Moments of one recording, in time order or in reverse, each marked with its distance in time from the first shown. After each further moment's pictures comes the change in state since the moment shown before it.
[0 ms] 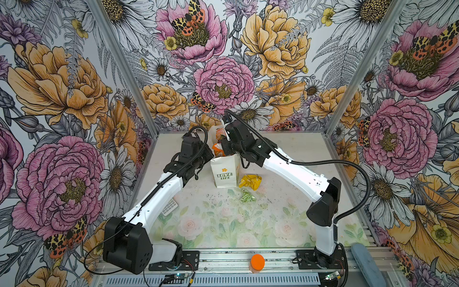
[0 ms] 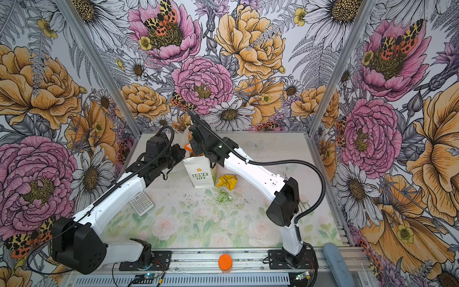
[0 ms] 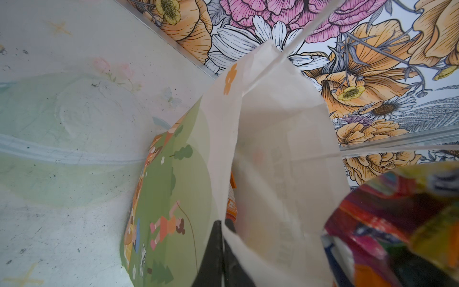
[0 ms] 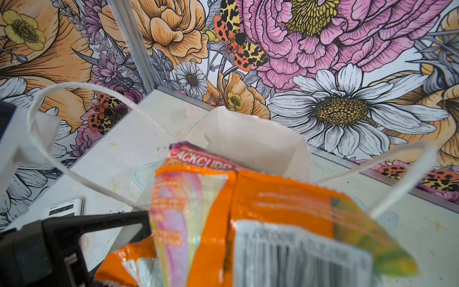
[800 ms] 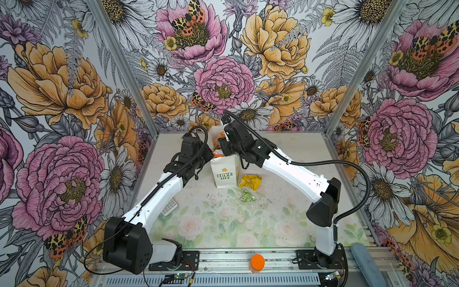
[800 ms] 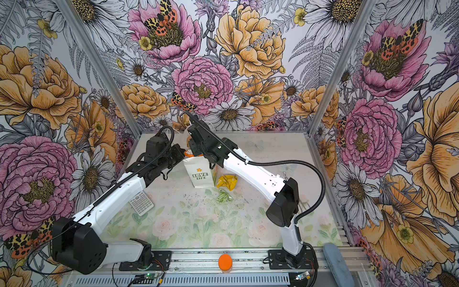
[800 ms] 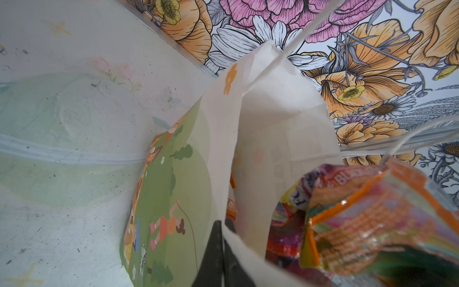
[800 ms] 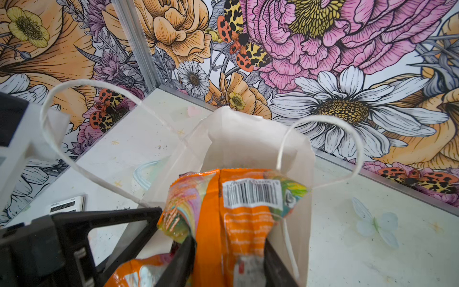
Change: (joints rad) left arm 0.000 0.000 0.000 0.000 0.000 0.000; right arm 0.011 0.000 0.005 -0.006 0.006 -0.006
